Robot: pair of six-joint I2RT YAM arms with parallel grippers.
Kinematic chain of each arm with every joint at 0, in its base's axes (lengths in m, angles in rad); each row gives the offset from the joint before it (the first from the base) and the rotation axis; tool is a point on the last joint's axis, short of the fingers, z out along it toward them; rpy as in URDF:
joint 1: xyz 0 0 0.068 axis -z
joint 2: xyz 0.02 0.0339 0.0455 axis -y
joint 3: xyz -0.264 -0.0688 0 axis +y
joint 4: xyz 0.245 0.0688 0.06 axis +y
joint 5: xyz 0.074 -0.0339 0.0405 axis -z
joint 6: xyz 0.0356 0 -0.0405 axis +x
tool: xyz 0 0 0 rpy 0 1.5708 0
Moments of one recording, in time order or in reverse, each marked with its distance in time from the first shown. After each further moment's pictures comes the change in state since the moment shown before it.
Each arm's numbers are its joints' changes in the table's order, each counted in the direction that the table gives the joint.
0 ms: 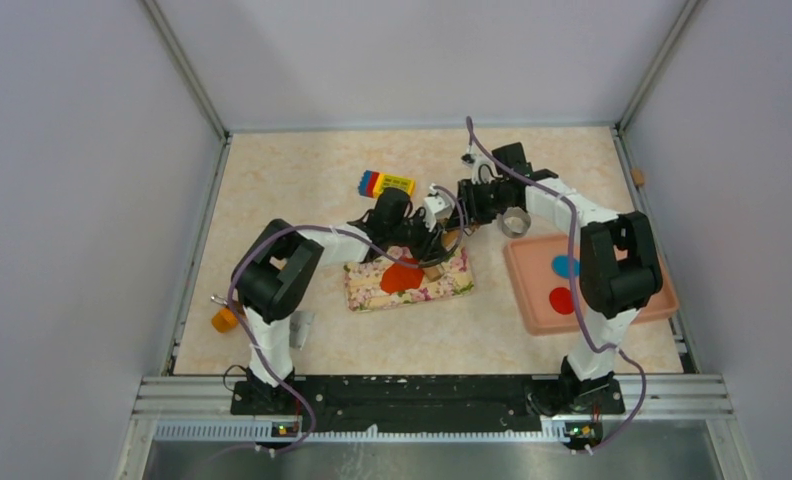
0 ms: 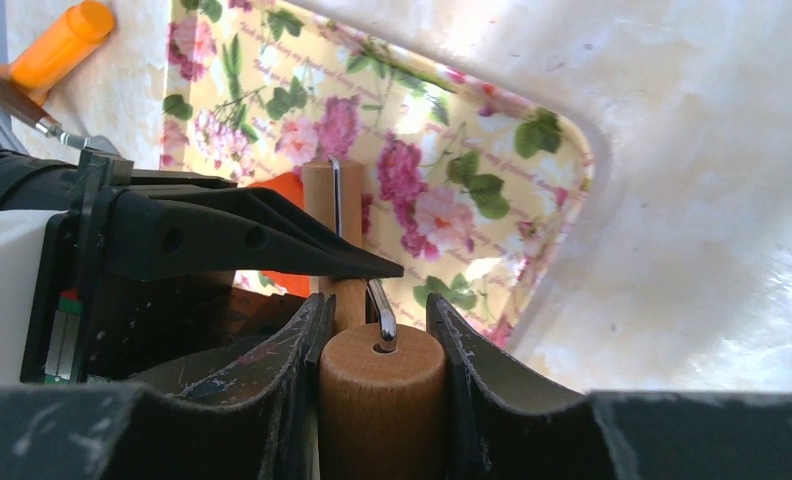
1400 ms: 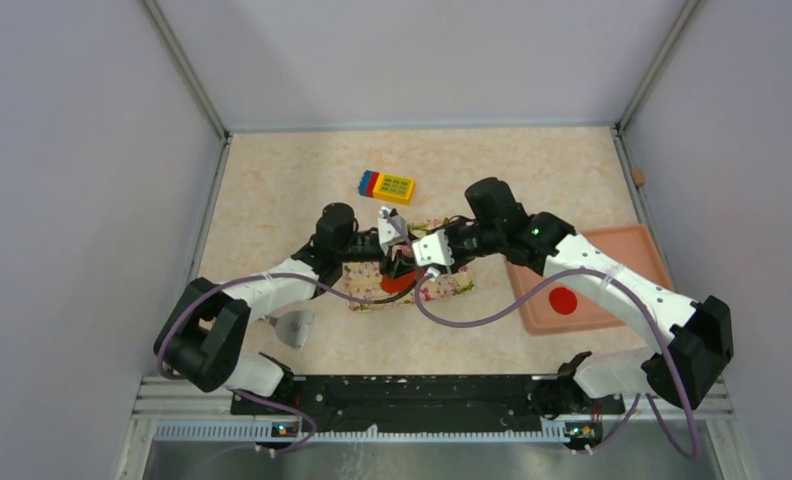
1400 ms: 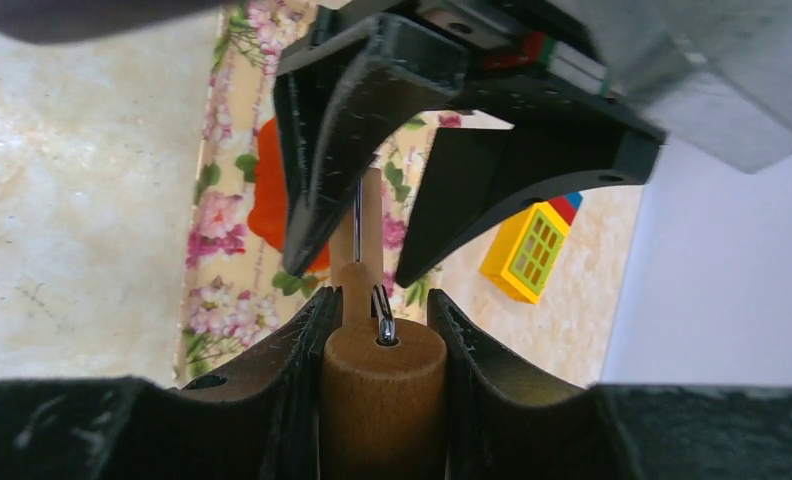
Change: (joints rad) left arm -0.069 0.491 0.377 -0.241 0.274 0.171; right arm -0.422 0.533 0.164 0.116 0.120 -1.308
